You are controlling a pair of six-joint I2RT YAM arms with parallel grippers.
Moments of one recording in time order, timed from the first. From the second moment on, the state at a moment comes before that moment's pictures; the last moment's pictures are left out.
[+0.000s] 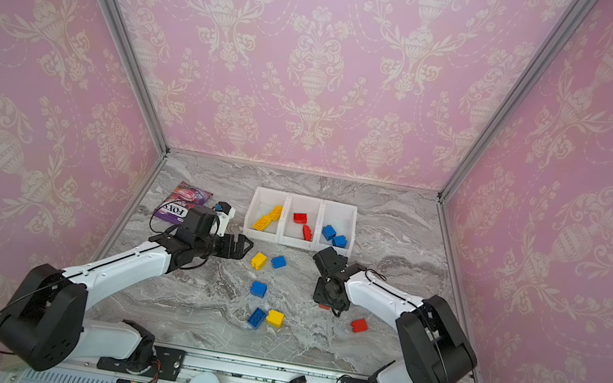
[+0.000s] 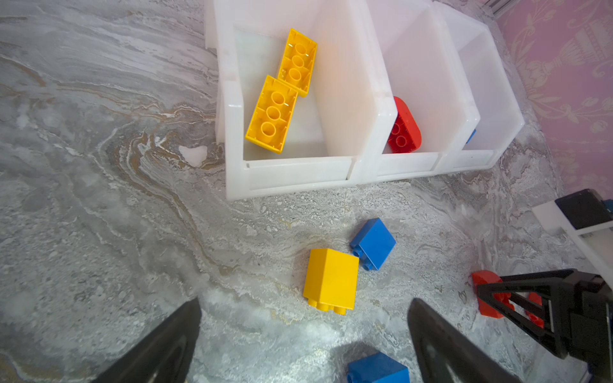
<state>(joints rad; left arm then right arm) -0.35 1.32 0.70 -0.14 0.24 -0.38 0.60 1.52 0.79 -0.60 0.08 0.78</state>
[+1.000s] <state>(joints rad) -0.35 1.29 0.70 -0.14 0.24 -0.38 0.63 1.69 1.29 -0.65 0.09 0.62</state>
